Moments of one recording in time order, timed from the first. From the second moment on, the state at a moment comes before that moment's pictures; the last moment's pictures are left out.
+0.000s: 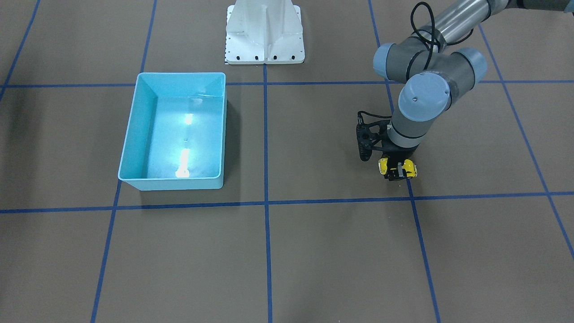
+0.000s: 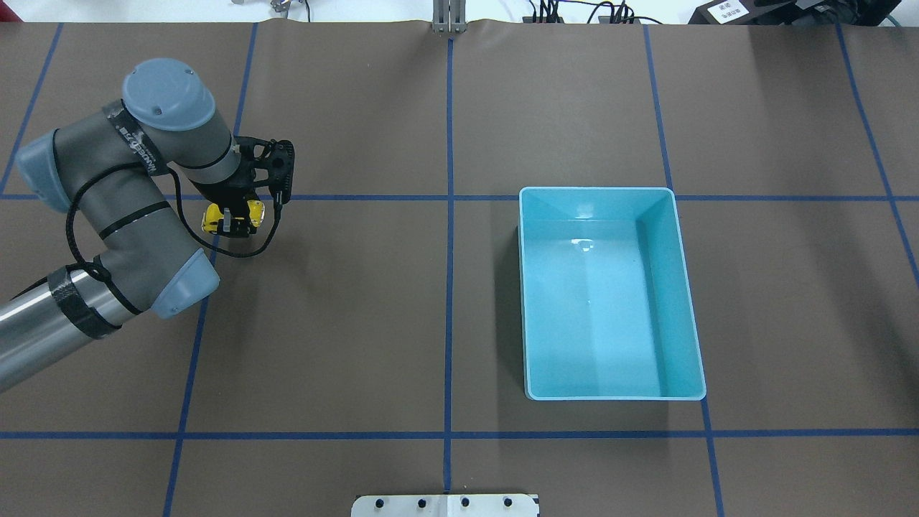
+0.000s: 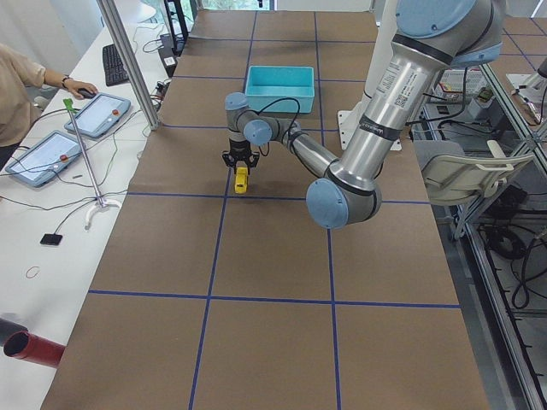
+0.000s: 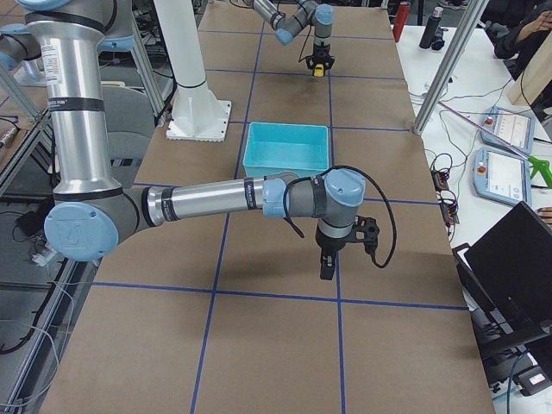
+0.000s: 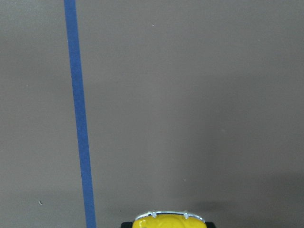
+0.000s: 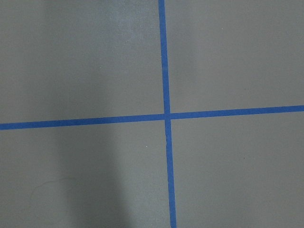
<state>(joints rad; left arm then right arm) -0.79 -2.07 -1.57 -1.64 -2.01 0.61 1.52 -1.50 1.68 -1.70 2.28 0.14</state>
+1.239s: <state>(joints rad) -0.78 -2.02 -1.55 -1.81 -2.04 0.63 1.52 -1.50 1.68 -1.70 2.28 0.14</state>
